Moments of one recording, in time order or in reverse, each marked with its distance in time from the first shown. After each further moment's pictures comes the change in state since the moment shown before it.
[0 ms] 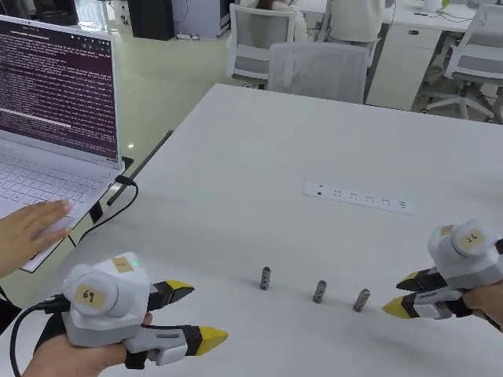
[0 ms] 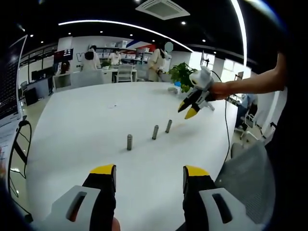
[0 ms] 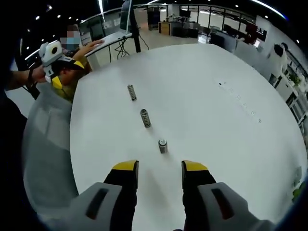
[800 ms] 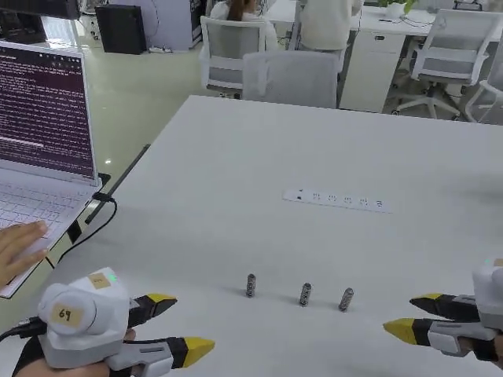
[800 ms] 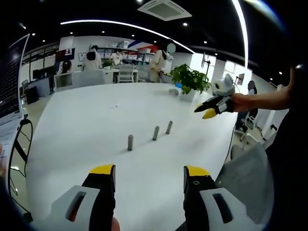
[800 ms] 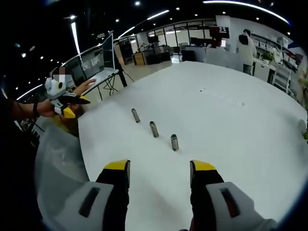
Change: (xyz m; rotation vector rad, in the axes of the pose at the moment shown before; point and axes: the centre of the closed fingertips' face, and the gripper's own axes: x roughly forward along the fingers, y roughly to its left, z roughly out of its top) left arm -0.002 0.001 0.001 -0.015 -0.007 0.003; right arm -0.048 0.044 -0.016 0.256 -0.279 -0.063
